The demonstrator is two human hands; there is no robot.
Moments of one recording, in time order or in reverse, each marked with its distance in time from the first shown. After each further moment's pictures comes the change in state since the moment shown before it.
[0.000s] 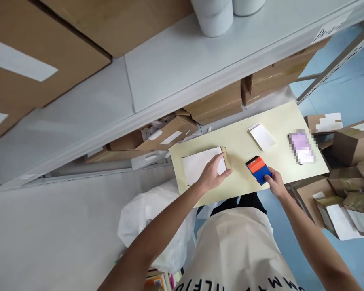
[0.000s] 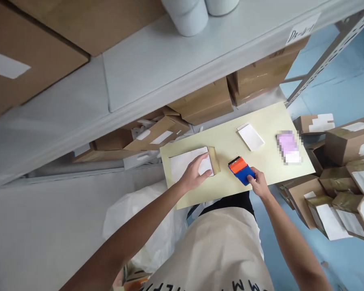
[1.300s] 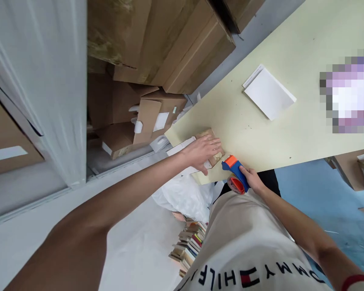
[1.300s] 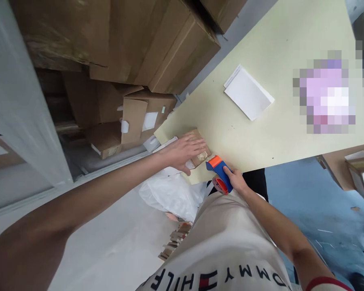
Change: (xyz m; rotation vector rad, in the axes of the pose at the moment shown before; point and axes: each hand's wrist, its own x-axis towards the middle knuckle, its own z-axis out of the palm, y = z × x) left_hand 0.098 -0.026 -0.003 0.723 -1.102 0.164; right_hand -0.031 0.045 0.116 0.568 -0.294 0.902
